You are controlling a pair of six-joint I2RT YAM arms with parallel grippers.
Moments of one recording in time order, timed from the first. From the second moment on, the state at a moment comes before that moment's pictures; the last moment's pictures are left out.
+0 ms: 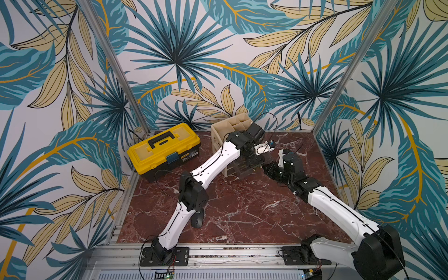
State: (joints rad) left arm -0.77 2.33 2.51 -1.18 0.11 0.48; right arm 0.37 1.19 0.82 -0.18 -0.10 0.88
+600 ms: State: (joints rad) left arm -0.76 2.33 2.51 -1.19 0.16 0.44; right arm 0.37 1.09 0.77 -0.12 -0.09 0.90
